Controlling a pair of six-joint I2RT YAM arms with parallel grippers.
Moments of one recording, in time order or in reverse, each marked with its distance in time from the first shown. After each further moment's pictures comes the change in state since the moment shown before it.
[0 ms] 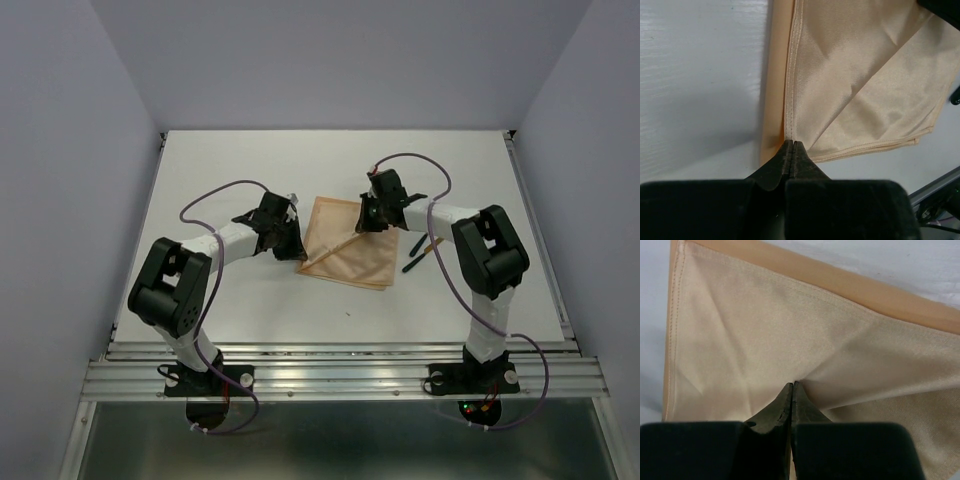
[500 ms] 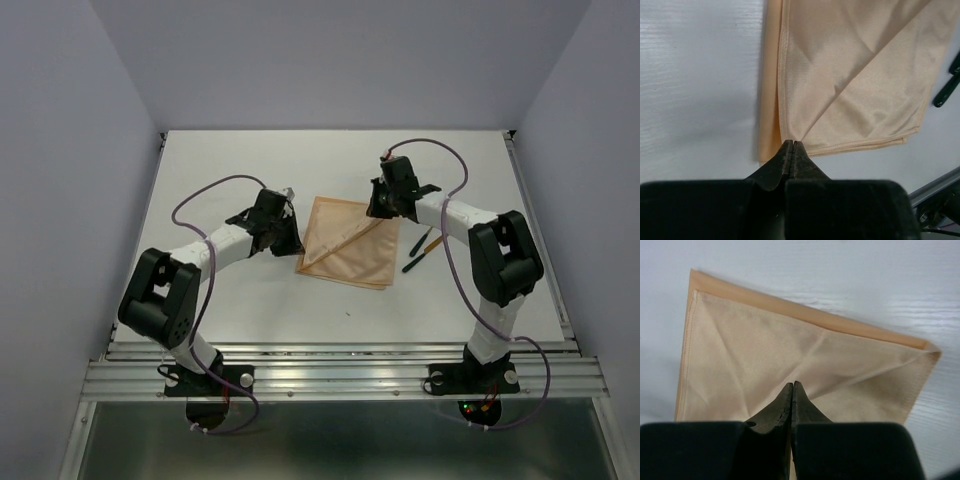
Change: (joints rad) left arm 0.000 -0.056 -0.012 -0.011 -0.044 0.007; right arm -0.035 -0.070 0.039 -0.055 0.138 -0.017
